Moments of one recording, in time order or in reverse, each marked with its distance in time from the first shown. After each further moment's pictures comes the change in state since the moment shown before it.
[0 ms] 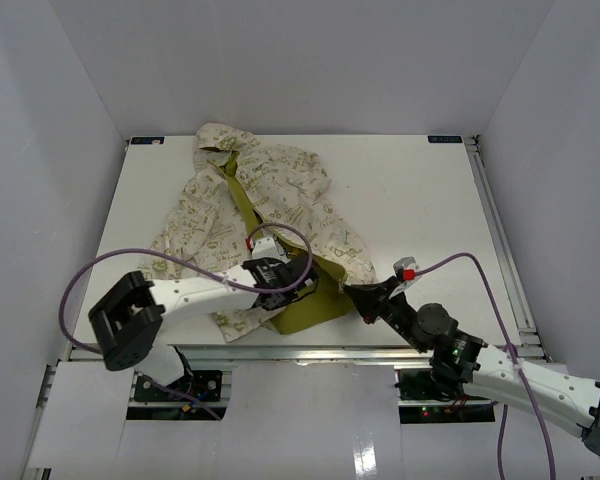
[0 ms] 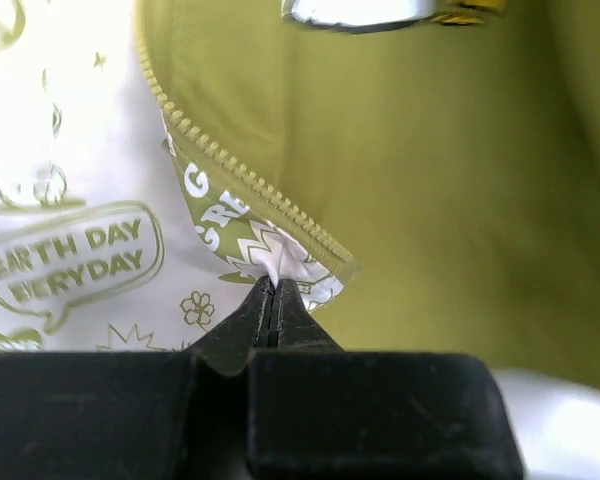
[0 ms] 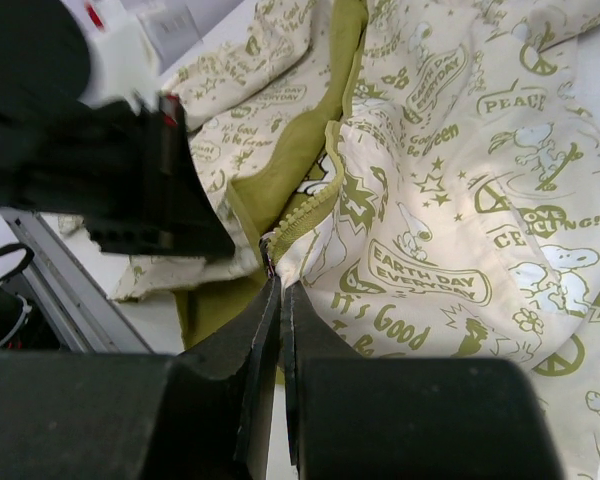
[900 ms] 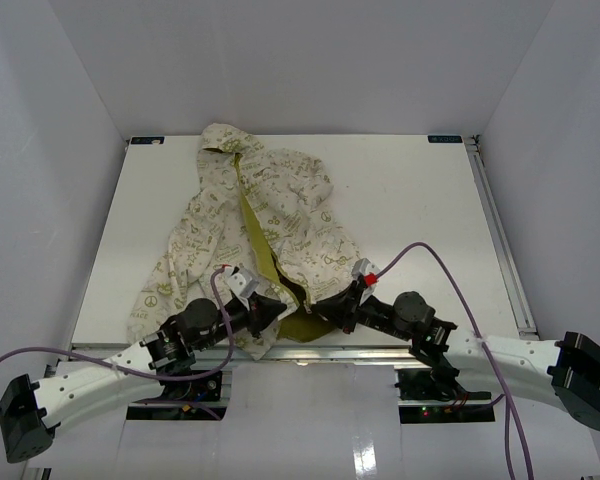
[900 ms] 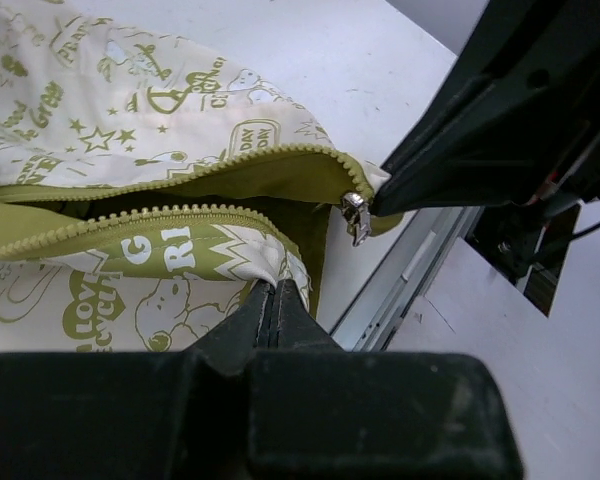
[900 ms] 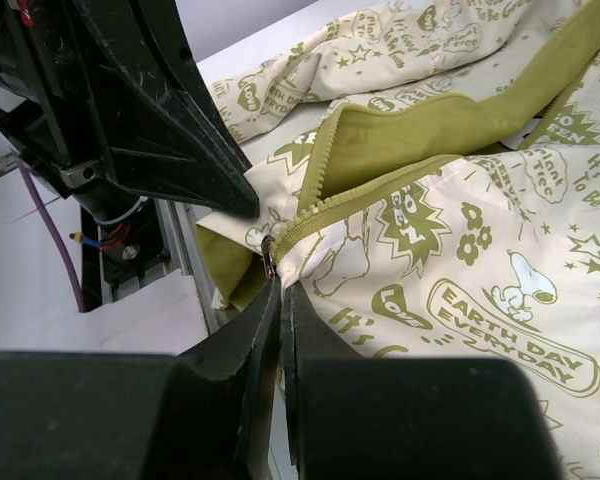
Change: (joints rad) left arm 0.009 -0.968 -0.746 0.911 0.490 0.949; right arm -0.006 0.421 0.063 0.374 -0.442 -0.098
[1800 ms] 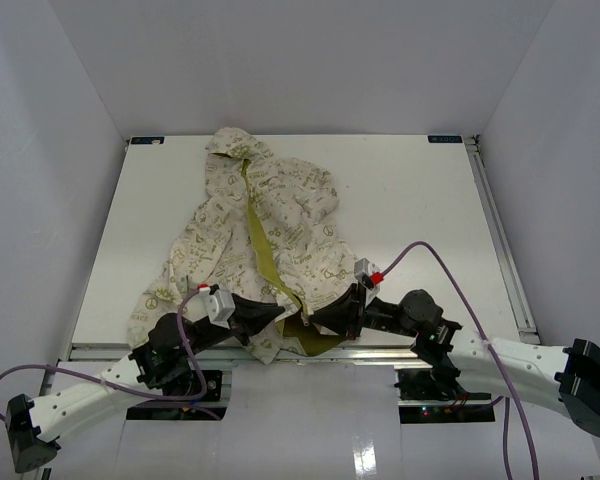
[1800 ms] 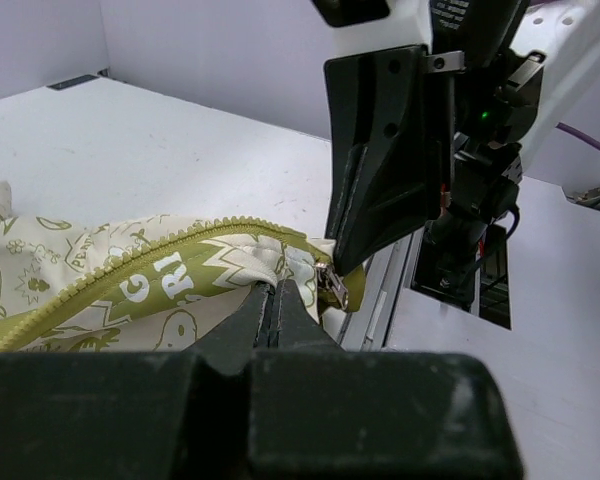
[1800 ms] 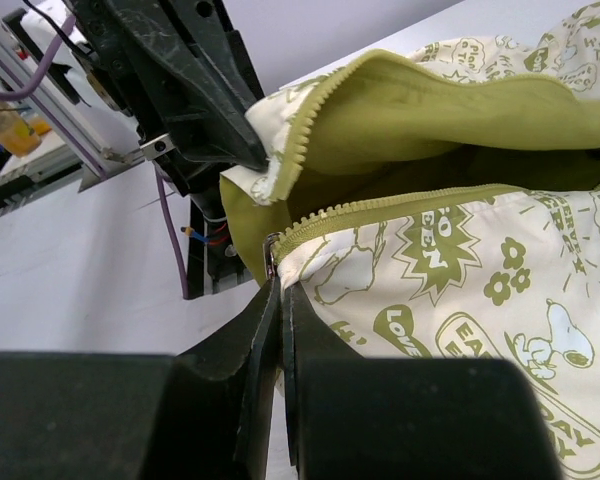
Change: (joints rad) left arm 0.000 -0.262 -0.107 0.181 0.194 0.191; right arm -0.027 -0.048 0.014 0.027 -0.222 0.102
